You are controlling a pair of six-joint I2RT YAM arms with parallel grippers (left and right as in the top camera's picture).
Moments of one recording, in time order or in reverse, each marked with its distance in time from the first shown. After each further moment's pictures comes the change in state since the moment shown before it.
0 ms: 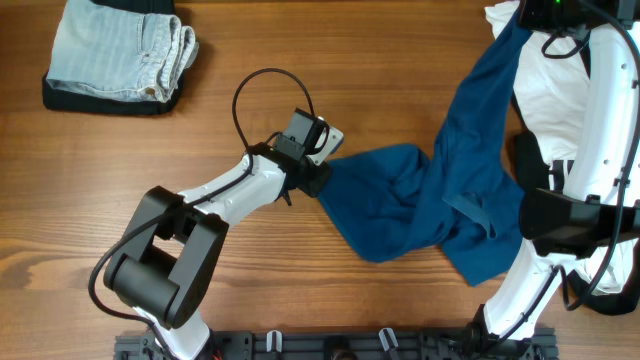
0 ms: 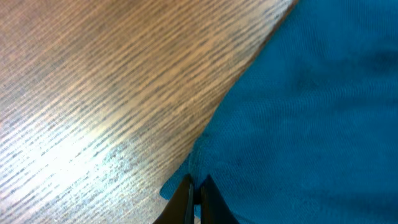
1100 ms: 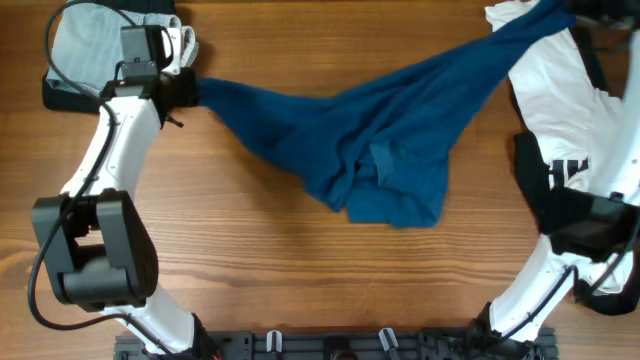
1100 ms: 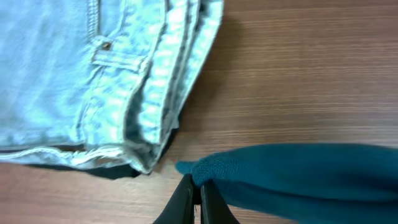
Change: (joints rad) left arm 0.602 0.004 0.346 -0.134 -0.122 -0.047; right arm -0.187 0.006 0.000 0.162 -0.084 -0.069
